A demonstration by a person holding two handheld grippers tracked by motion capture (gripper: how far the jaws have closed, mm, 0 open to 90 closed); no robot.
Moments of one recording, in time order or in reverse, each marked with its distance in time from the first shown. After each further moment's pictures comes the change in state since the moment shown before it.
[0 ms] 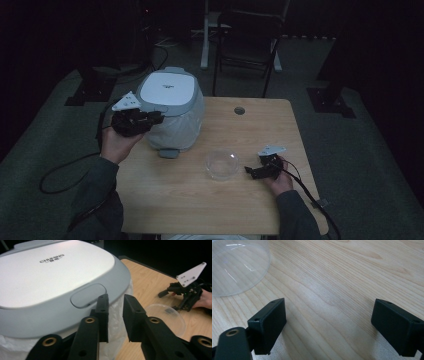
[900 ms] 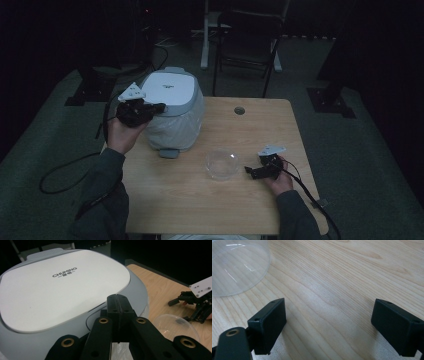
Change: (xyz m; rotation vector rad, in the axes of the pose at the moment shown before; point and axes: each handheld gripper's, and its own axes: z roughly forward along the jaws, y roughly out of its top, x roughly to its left) left arm 0.010 0.015 0.015 -0.015 0.043 -0.007; right arm 0.000 0.000 0.000 0.000 0.000 0.000
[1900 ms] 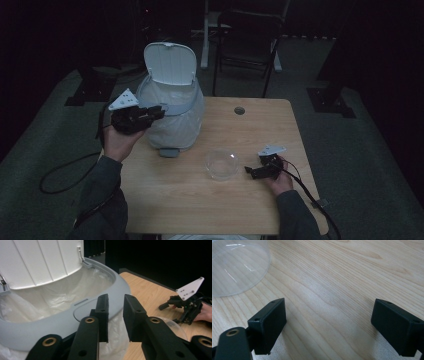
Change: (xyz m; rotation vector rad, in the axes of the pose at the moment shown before) left arm -0.012 -0.017 -0.020 -0.092 -0.043 0.004; right arm 0.000 0.000 0.000 0.001 -0.001 0.000
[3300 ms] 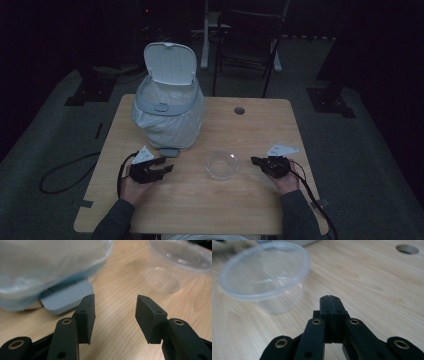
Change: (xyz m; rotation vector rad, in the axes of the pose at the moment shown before) left arm -0.033 -0.181 0.058 0.194 -0.035 -0.138; right arm 0.013 0.014 -0.048 -0.160 0.094 -0.008
